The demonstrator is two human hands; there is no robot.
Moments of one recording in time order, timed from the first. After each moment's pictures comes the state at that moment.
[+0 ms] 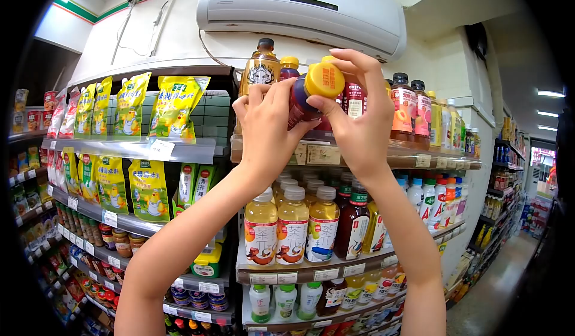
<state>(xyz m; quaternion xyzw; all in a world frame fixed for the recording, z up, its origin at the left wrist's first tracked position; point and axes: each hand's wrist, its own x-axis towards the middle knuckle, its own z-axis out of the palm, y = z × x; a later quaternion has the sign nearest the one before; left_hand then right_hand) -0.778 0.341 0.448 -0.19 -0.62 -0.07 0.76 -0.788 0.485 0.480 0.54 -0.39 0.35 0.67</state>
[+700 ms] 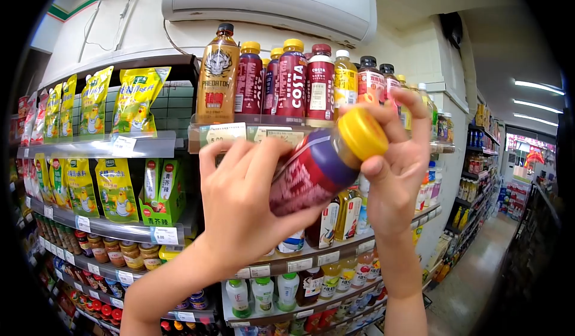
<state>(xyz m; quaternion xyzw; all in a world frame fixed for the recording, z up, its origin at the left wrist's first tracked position) -0.706 0.380 0.384 -0.29 -0.65 -0.11 0.70 -0.746 0.553 0.410 0.62 -0.37 0.59 0.36</state>
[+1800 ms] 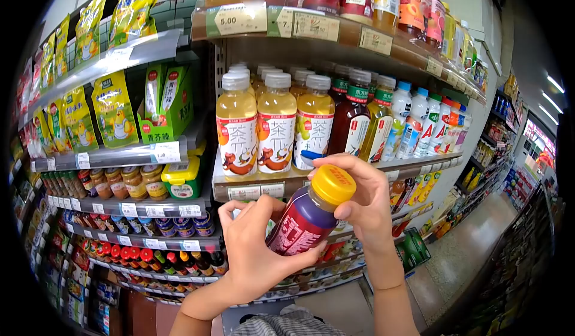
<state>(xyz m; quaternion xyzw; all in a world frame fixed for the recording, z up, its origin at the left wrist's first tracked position) -0.674 0.386 0.226 -0.14 -0.83 -0.32 0.44 -0.760 0.552 0.257 0.47 -0.55 0.69 0.04</state>
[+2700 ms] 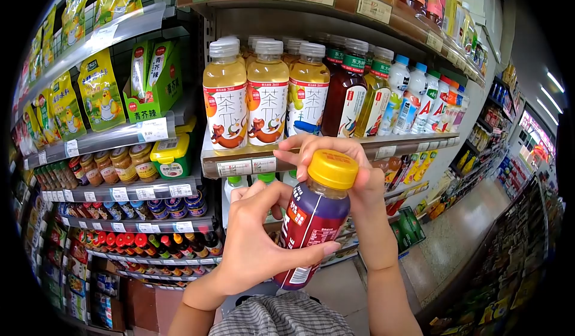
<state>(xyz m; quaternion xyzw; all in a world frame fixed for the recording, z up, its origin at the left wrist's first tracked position) -0.670 0.389 0.224 -0.18 -0.83 -0.44 0.30 -0.796 0.544 0.239 0.55 -0.44 0.70 -0.16</state>
